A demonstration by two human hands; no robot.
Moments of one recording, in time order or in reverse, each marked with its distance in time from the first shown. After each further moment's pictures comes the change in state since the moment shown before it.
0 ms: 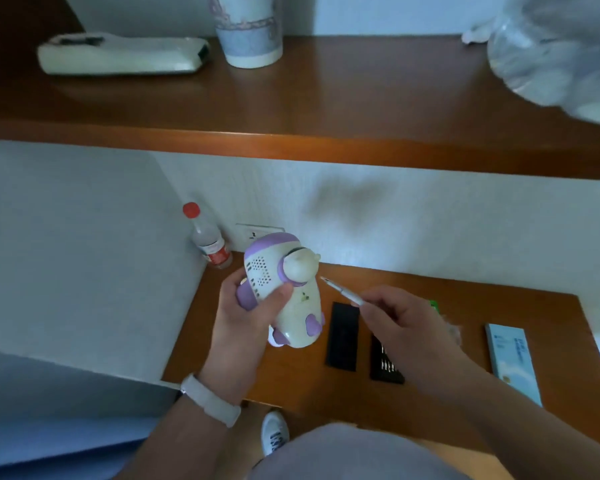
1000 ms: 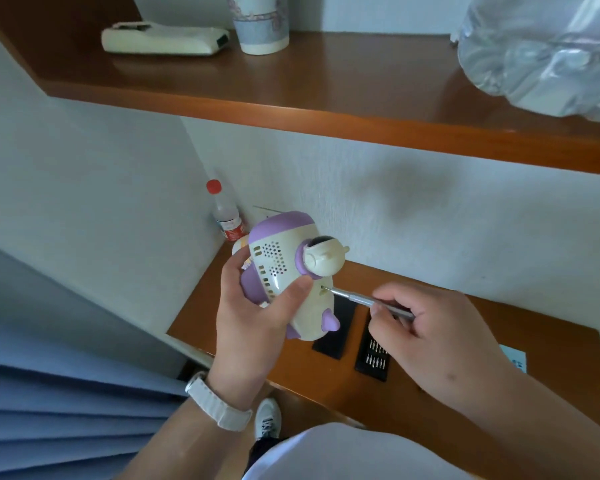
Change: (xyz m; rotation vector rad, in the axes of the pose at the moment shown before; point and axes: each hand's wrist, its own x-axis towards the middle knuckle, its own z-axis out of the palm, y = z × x) left_hand -0.084 0.018 0.061 0.037 0.232 0.242; right_hand -0.045 -0.021 -0.071 -0.417 -0.055 -0.394
